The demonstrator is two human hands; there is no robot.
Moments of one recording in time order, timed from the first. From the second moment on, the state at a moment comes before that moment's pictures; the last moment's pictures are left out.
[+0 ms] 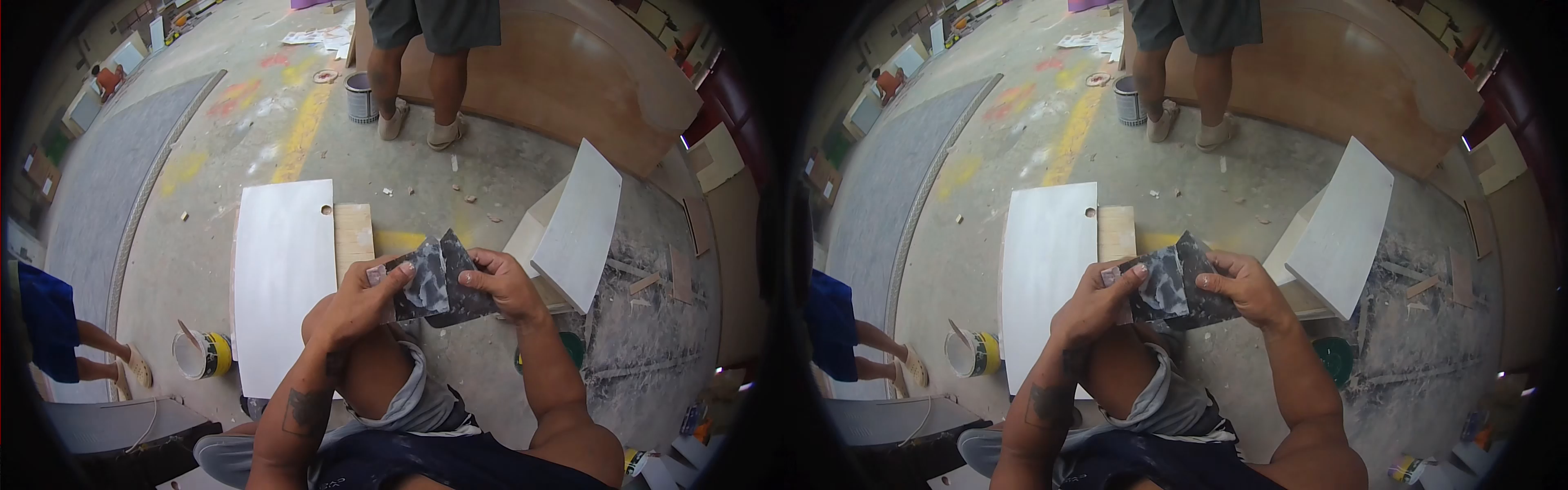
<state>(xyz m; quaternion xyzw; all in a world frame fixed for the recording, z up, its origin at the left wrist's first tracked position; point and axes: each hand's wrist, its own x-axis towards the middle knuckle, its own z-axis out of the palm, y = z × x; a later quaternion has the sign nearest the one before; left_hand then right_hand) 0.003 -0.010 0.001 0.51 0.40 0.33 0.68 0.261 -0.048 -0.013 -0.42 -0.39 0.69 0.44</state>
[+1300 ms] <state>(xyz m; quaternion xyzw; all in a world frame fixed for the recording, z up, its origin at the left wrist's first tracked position) 0.010 -0.019 -0.014 0.52 0.48 0.41 0.58 0.249 -0.075 -0.074 -0.50 -0.29 0.51 0.64</state>
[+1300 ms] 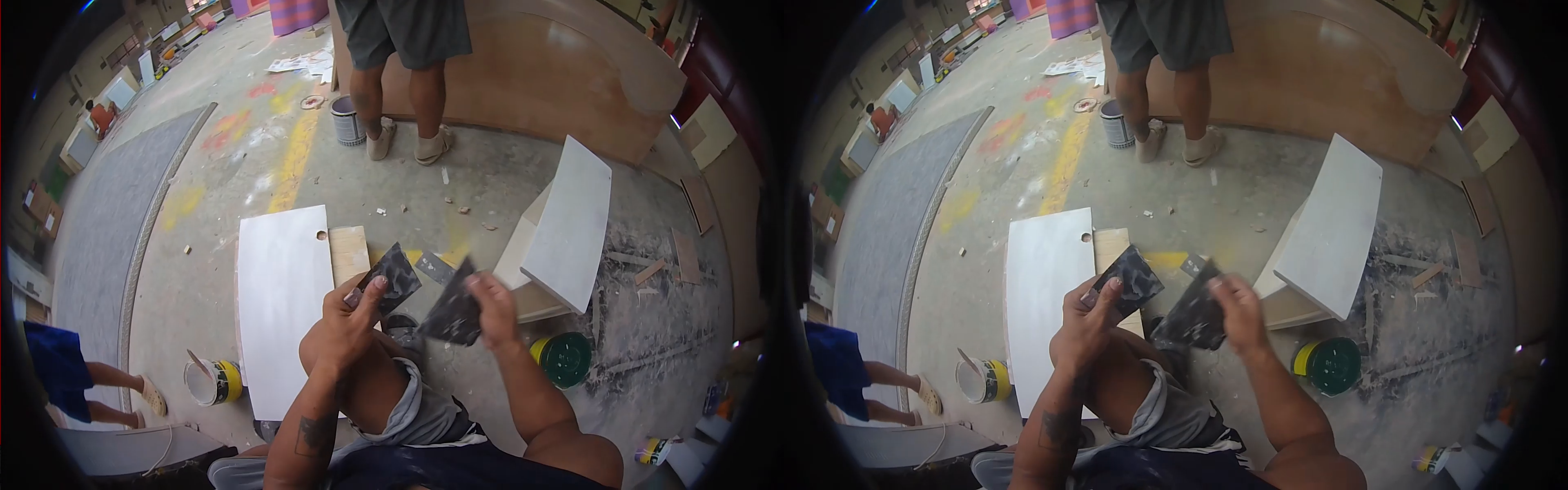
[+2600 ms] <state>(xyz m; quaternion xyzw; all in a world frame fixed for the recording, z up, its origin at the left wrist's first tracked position) 0.050 -0.010 -0.012 0.66 0.48 0.34 0.46 0.275 -0.055 -0.066 -0.66 -0.57 0.15 0.46</state>
